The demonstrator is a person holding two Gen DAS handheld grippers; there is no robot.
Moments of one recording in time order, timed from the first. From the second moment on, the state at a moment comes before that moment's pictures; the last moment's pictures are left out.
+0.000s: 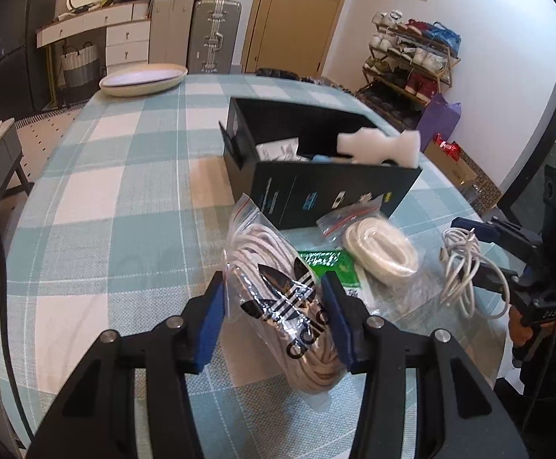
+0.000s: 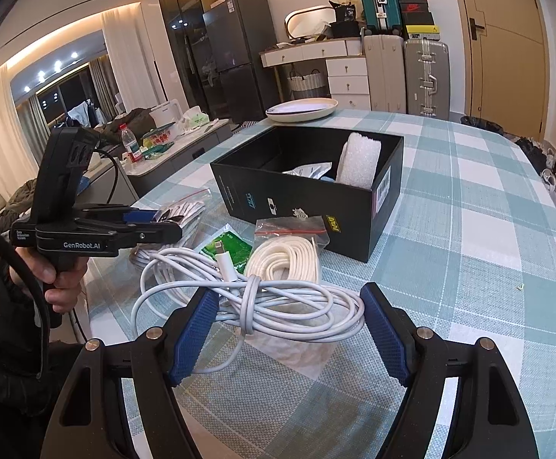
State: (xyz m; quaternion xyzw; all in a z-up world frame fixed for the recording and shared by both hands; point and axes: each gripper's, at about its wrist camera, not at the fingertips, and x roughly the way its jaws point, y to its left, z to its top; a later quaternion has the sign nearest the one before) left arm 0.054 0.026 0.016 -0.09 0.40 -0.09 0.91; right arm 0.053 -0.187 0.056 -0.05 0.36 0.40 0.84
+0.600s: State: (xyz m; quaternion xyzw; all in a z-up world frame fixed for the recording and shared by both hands) left arm 0.082 0.020 0.067 -0.08 0.33 -0.09 0.94; right arm 0.079 -0.185 0.103 -0.05 0.31 0.29 0.90
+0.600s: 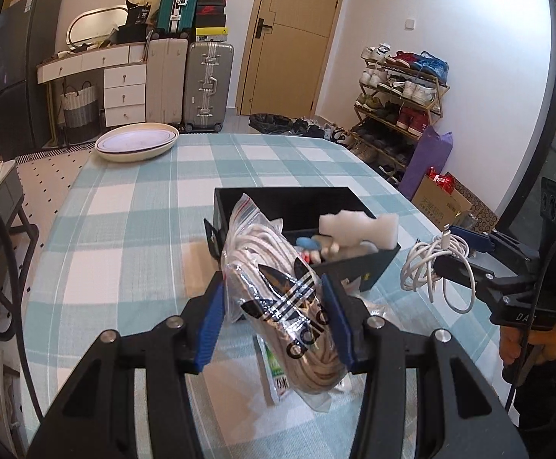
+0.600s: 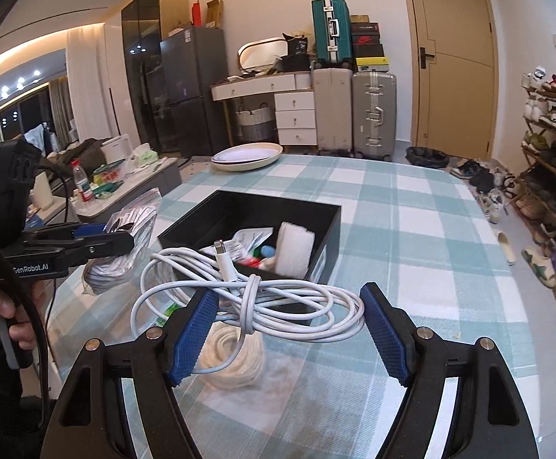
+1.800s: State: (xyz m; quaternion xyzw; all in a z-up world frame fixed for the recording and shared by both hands) left arm 0.179 0.016 0.067 -0.06 0.33 -0.05 0.94; right arm 0.152 -0.084 0.084 -0.26 0.29 0.29 0.88
